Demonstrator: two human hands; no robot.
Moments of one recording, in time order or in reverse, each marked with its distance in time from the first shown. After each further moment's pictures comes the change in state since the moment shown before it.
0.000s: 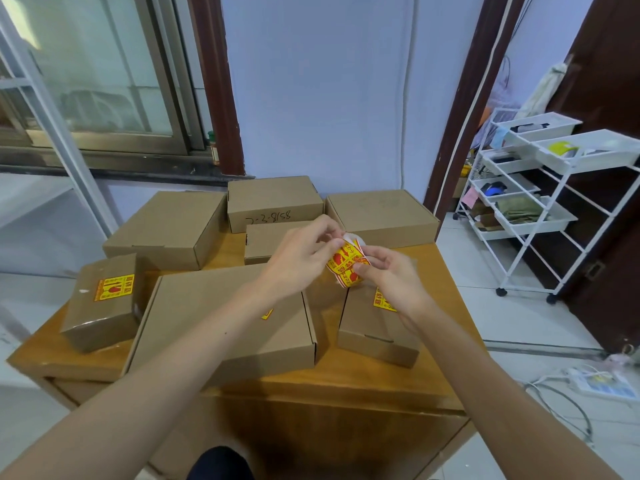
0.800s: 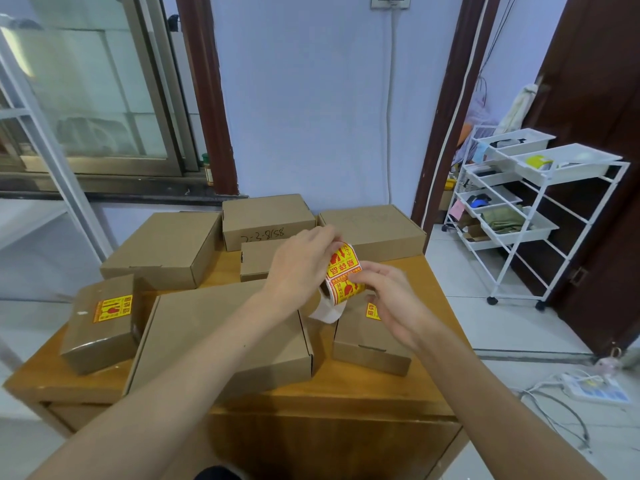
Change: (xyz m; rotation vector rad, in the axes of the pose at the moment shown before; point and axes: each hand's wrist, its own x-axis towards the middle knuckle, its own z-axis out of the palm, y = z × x) left_hand 0.008 0.012 0.006 0.423 0.158 0.214; right_hand -0.024 -0.022 0.003 0.130 -0.032 0.088
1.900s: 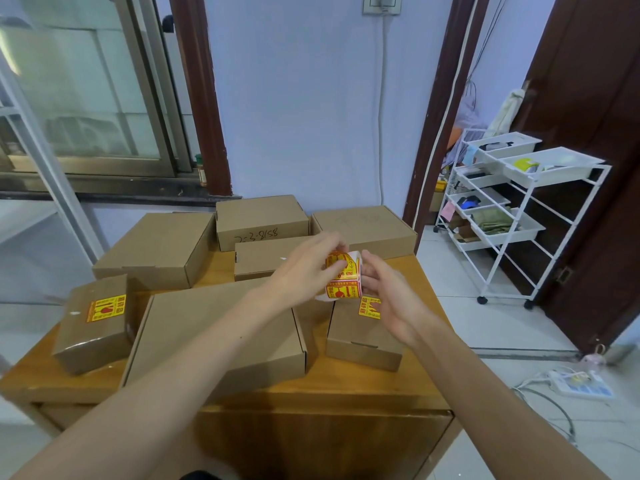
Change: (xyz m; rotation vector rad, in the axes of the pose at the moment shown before) left_hand 0.004 0.000 0.007 -0.263 -0.250 0.018; right_hand -0.002 0.001 -0.008 0.050 0.071 0.147
